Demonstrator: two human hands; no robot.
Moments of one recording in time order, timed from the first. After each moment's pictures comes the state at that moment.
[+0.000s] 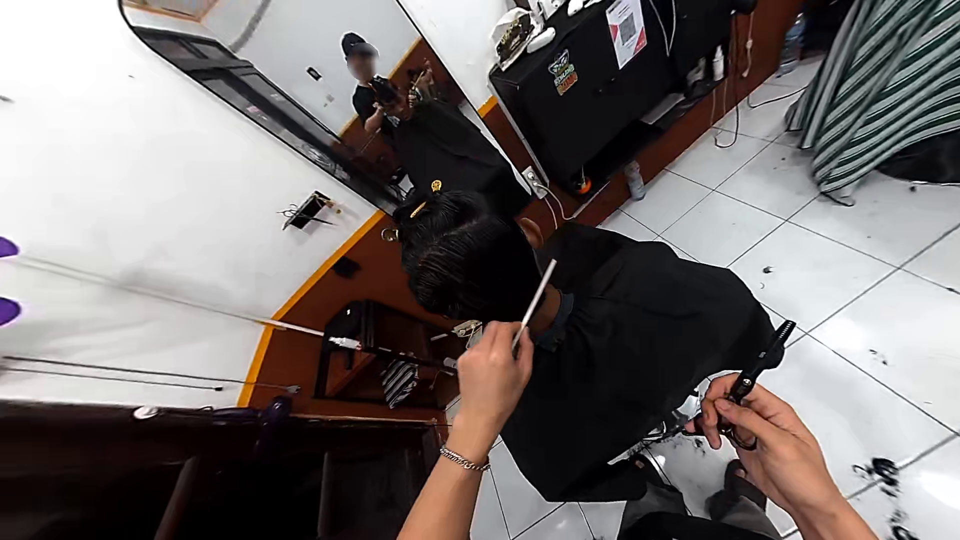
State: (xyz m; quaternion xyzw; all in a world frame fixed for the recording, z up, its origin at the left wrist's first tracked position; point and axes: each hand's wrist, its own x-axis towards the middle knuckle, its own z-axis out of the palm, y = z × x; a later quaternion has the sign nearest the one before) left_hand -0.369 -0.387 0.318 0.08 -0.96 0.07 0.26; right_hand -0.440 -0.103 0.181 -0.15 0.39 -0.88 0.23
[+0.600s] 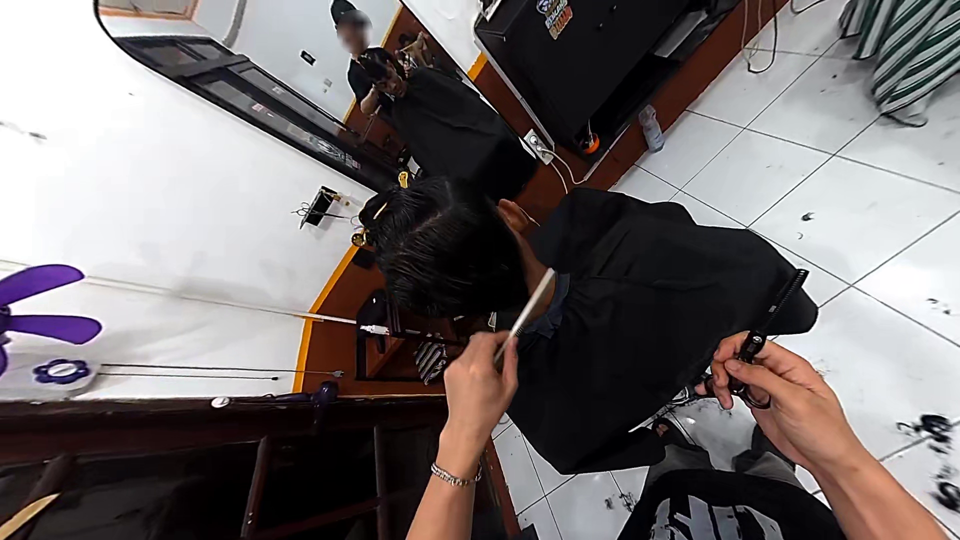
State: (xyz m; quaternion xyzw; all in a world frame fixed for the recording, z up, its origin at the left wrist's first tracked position) left_hand -0.344 -0.389 0.315 0.09 -0.98 0.05 0.20; right_hand -0.471 -0.096 0.169 -0.13 0.40 -0.87 0.27
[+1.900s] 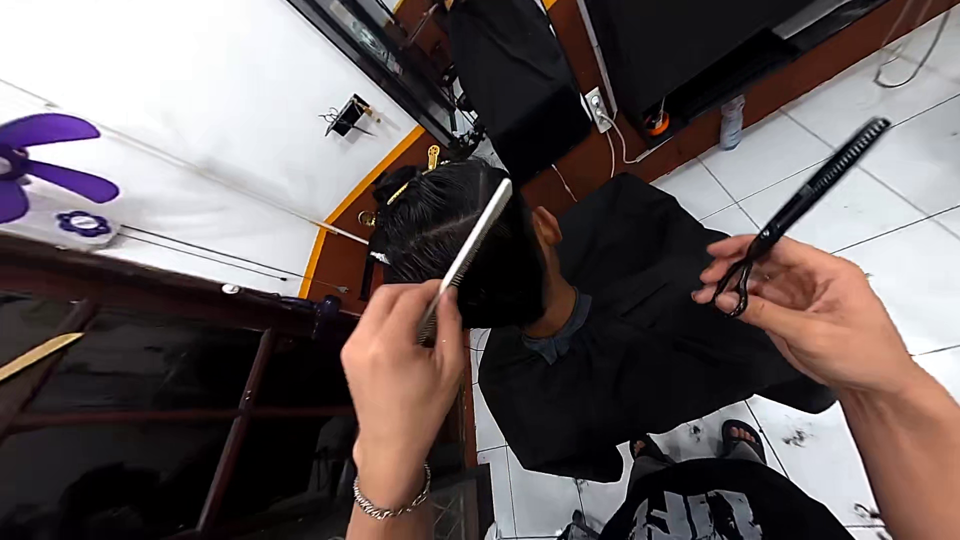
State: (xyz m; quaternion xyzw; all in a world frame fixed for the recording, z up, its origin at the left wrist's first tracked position) left_hand -0.399 -0.355 0.414 0.24 -0.92 0.16 0.28; right_hand -0.650 -0.162 0.249 -0.40 0.45 -0.76 0.25
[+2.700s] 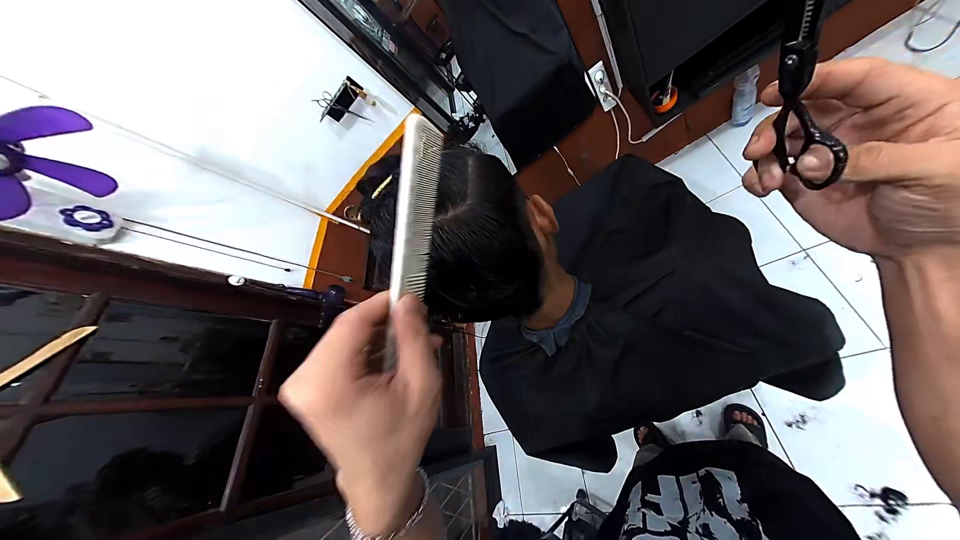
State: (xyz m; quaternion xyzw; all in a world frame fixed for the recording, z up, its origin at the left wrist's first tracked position) left_hand -0.391 -0.338 0.420 0.27 -0.90 0.07 0.34; right_hand -0.745 -0.202 0.275 -0.49 0.28 -0.79 0.24
